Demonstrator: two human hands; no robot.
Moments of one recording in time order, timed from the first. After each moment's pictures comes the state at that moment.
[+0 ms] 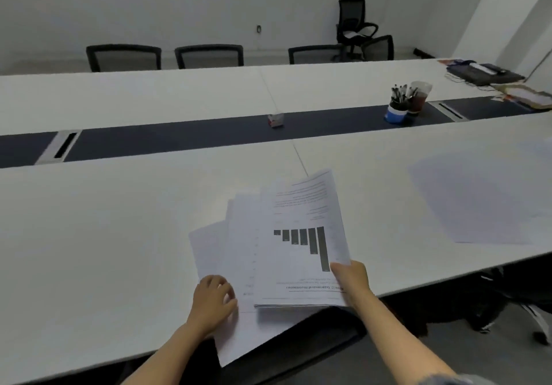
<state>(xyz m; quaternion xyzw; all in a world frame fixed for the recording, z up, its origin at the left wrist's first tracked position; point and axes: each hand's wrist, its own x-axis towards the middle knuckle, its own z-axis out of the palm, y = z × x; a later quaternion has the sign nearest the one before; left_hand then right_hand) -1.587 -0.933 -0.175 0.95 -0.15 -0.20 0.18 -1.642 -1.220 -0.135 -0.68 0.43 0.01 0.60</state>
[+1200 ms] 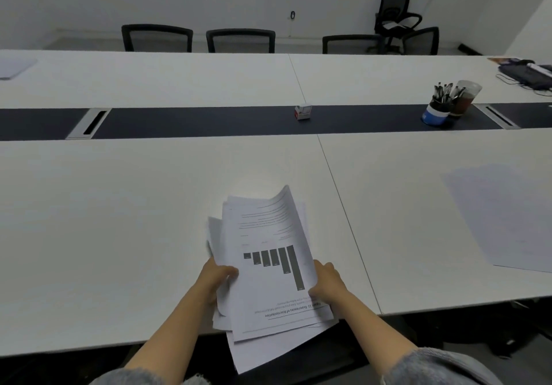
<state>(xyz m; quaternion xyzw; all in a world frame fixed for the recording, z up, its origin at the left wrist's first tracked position) -1.549 -0.939 -0.152 0.70 0.24 -0.26 0.63 -1.596 -1.179 -0.166 -0.91 0.15 0.27 0.27</state>
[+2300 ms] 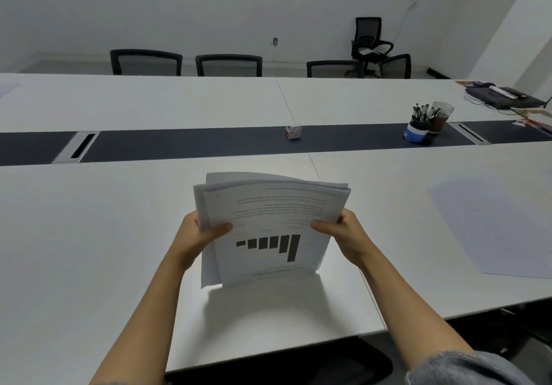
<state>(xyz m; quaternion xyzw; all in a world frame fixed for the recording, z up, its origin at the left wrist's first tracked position) -1.501 -0.910 -0.037 0.71 -0.11 -0.09 0.69 -1.553 -1.186 -0.029 -0.69 0.02 0.00 0.72</state>
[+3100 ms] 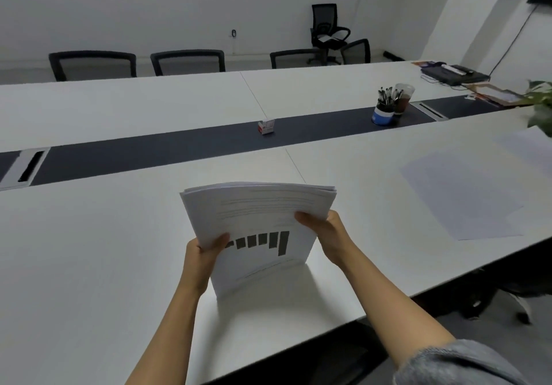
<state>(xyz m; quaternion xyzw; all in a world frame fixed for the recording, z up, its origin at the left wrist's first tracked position) -1.500 -0.939 -0.079 0.65 -0.04 -0.10 0.75 -1.558 -1.160 -0.033 -0.66 0.12 -0.05 0.74</state>
